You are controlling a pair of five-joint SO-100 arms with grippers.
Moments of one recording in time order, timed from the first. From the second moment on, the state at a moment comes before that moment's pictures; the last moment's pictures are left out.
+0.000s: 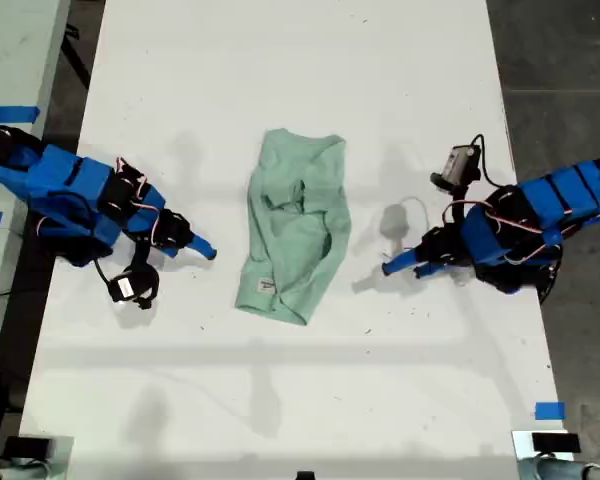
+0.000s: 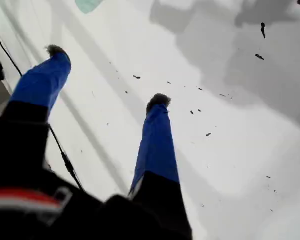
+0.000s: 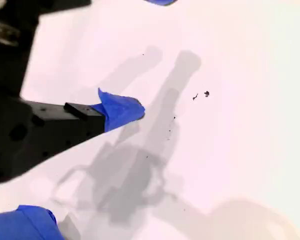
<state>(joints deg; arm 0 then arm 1) 20.0 126.9 137.2 63.0 -12.6 -14.1 157.4 145.5 74.7 7.1</state>
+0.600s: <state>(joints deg) 22.6 87.3 96.3 59.3 0.1 -14.2 110.8 114.6 63.4 1.5</state>
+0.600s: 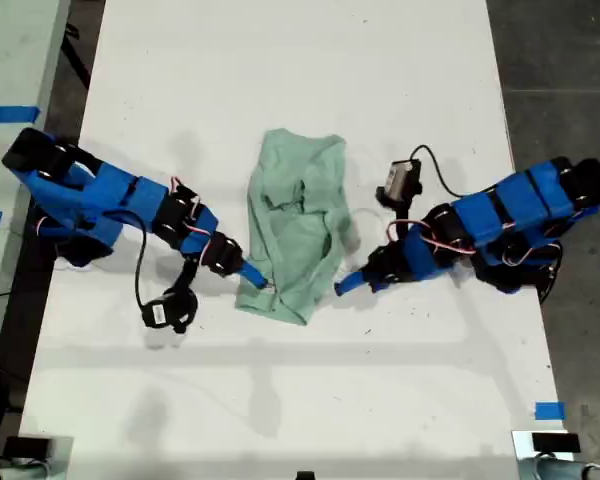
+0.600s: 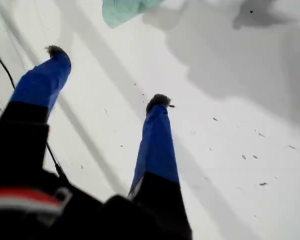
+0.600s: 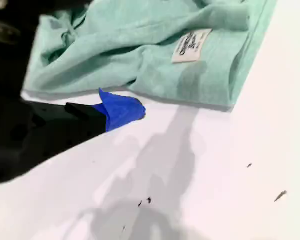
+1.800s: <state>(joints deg) 23.0 50.7 70.3 62.1 -2.5 -9.2 44.6 55.9 66.8 -5.4</state>
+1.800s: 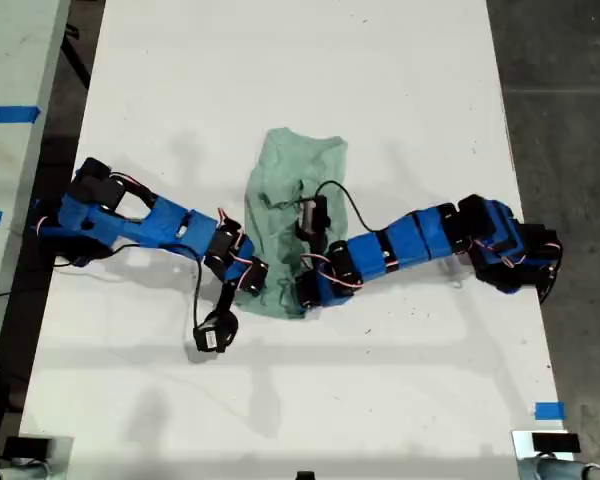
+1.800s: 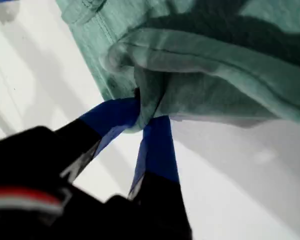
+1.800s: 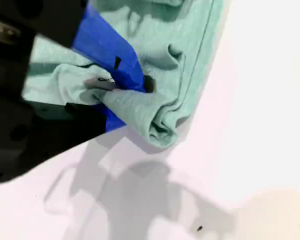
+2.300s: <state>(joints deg) 29.4 50.4 45.6 73.9 5.4 -20.2 56.1 55.9 76.6 -9.1</state>
